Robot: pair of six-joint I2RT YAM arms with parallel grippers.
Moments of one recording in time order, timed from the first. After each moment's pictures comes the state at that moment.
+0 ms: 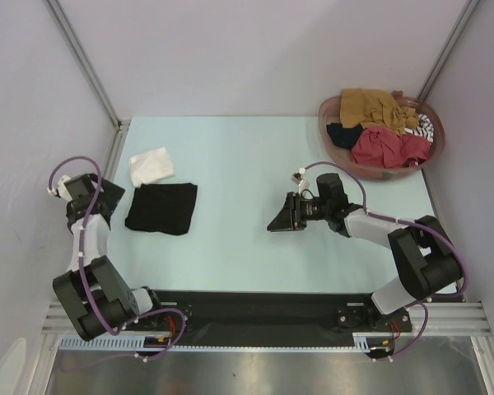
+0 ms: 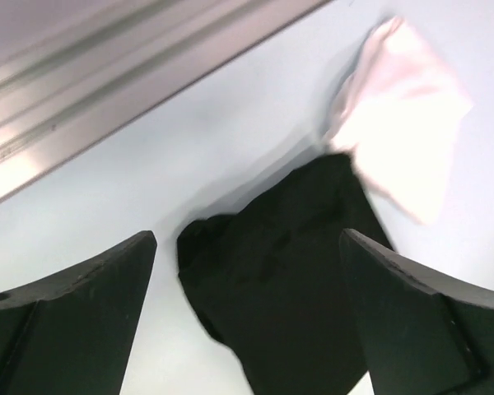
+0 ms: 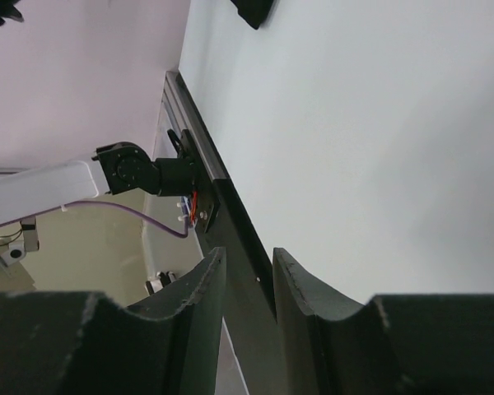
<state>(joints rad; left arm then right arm) 0.49 1.23 0.75 -0.23 -0.06 -0.62 0.45 1.53 0.69 0.26 -0.93 0.70</state>
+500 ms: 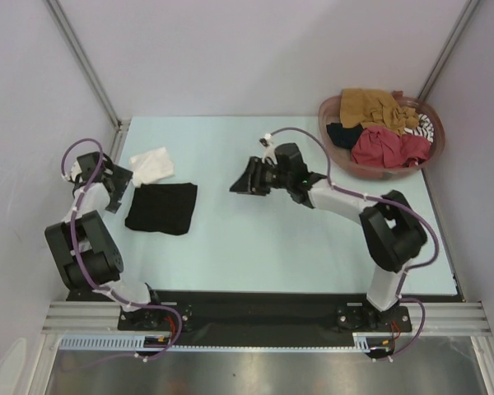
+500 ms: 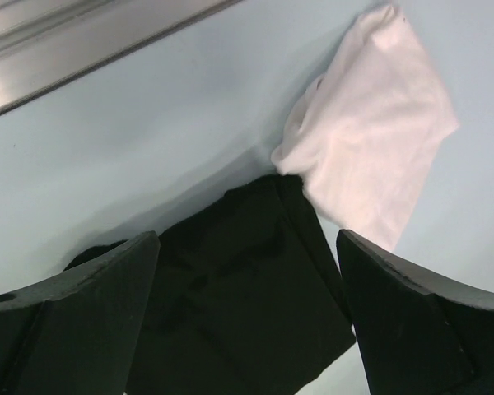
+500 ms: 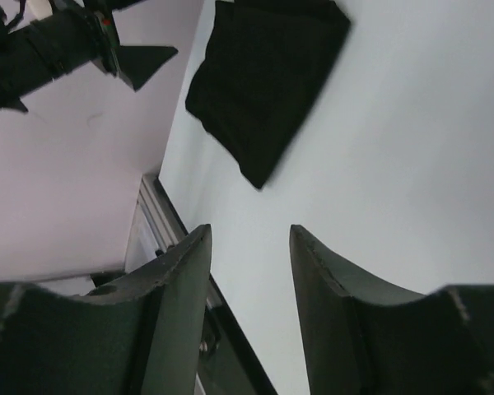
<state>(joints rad) 0.40 1.57 1.02 -0.31 -0.05 -0.82 0.62 1.77 1.16 0.17 -0.55 0.77</state>
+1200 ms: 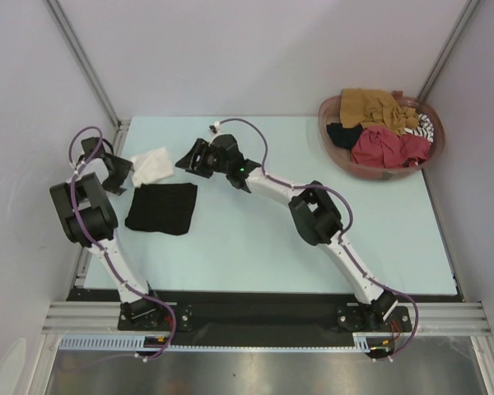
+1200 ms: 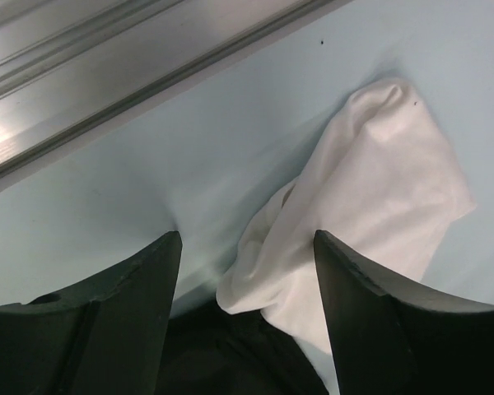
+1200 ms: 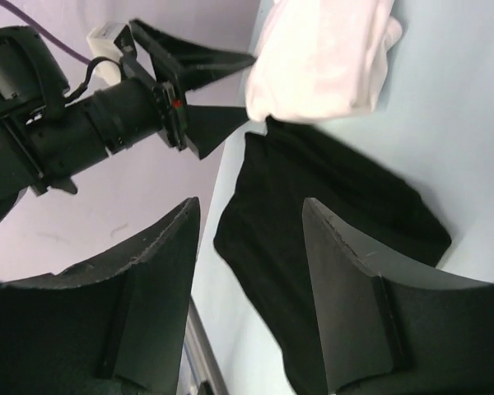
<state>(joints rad) 0.40 2.03 1.43 -0.38 0.01 -0.85 0.79 2.55 2.14 0.17 -0.28 1.02</state>
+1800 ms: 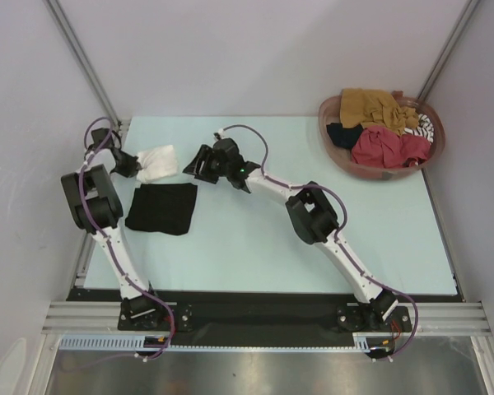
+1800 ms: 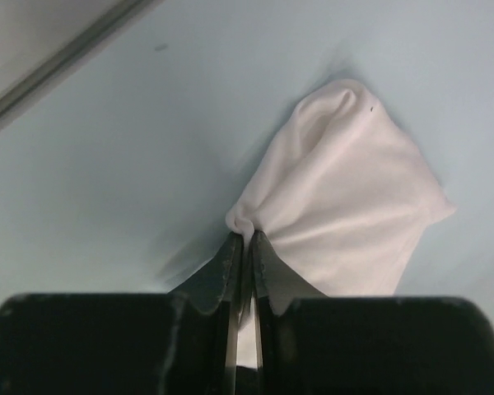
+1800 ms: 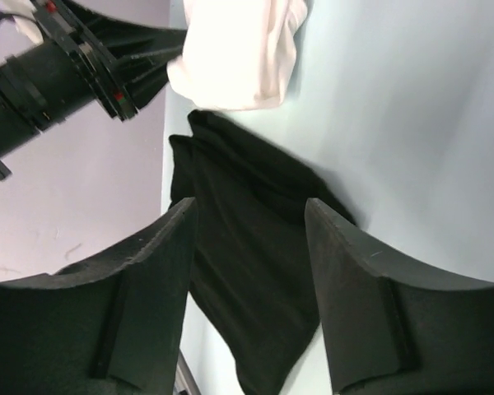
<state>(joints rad) 0.36 2.19 1.60 -0.41 0.13 -0.79 0.77 2.65 2.23 0.03 -0.24 1.02</state>
